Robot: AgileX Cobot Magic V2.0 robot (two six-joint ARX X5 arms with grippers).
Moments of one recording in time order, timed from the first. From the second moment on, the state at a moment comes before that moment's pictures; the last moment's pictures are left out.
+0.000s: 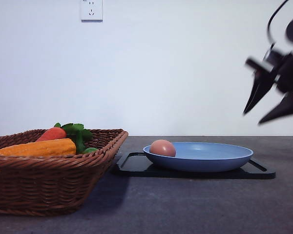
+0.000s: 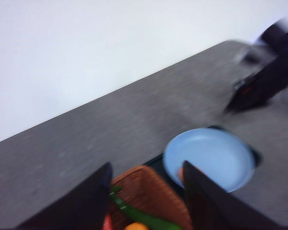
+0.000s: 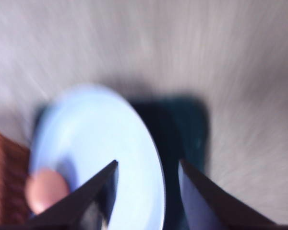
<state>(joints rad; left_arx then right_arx) -0.93 0.79 1.15 -0.66 -0.44 0.04 -0.04 1.63 1.15 -0.42 -0.57 0.33</state>
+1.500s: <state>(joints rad) -0.43 0.41 0.47 -0.32 -0.18 -0.26 0.43 0.68 0.39 -0.03 0.03 0.13</state>
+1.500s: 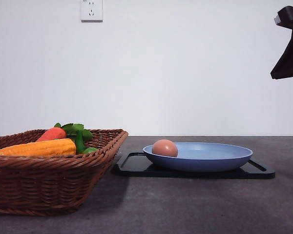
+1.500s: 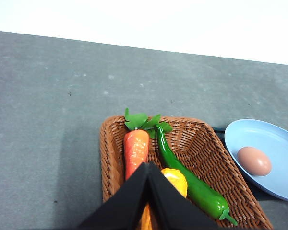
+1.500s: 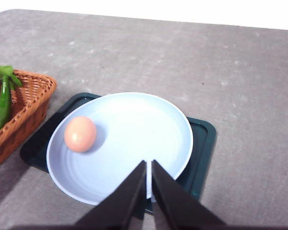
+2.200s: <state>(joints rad) -0.31 0.26 0.45 -0.28 -0.18 -0.13 0.43 0.68 0.39 -0.03 0.03 0.13</state>
